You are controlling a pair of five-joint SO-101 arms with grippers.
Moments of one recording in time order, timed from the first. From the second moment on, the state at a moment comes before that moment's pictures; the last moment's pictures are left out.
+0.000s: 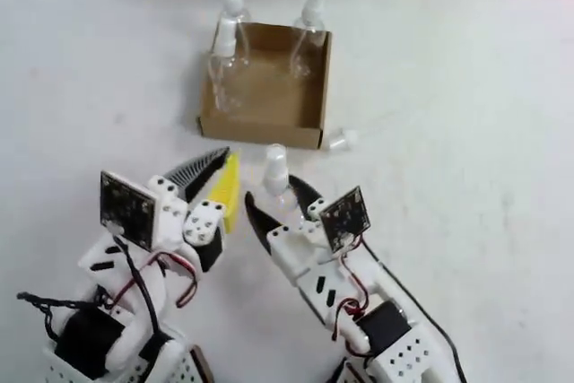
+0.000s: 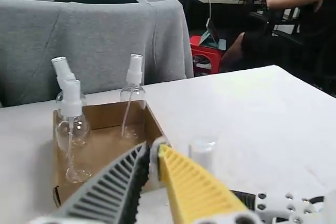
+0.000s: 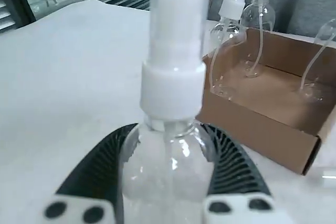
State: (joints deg) left arm 24.5 -89.6 62.0 48.6 8.0; right arm -38.4 -94.5 96.8 18.9 -4.7
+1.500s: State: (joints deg) left arm 5.1 -88.7 97.7 37.8 0.7; right arm -20.9 -48.7 72.0 -22.5 -4.8
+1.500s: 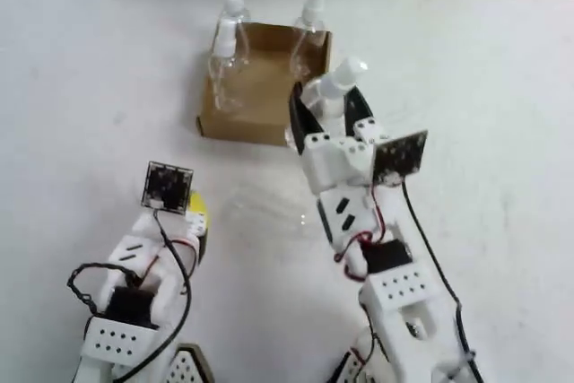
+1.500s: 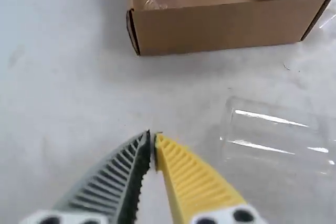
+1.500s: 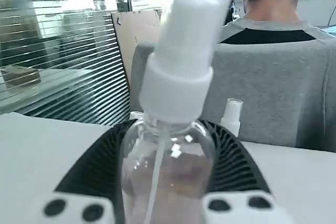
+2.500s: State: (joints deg) left arm 5.1 -88.7 97.7 39.3 -8.0; right arm -15.3 28.9 20.9 -35.9 -4.8
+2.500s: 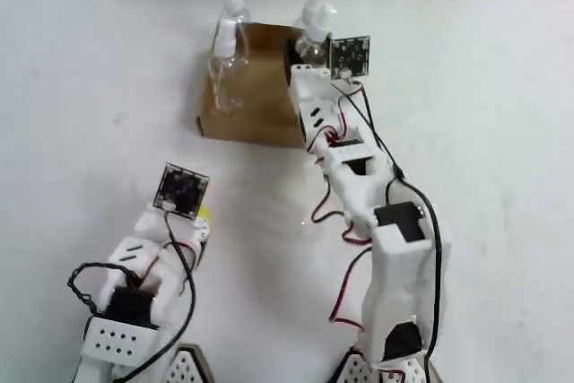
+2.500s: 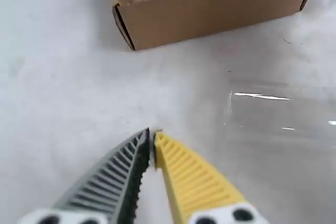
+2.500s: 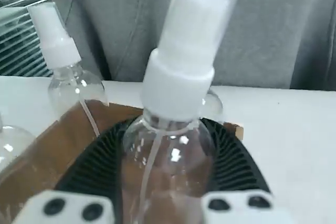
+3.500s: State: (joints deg) left arm 5.0 -88.7 97.7 39.3 -8.0; right arm -14.5 38.6 12.3 -36.8 4.3
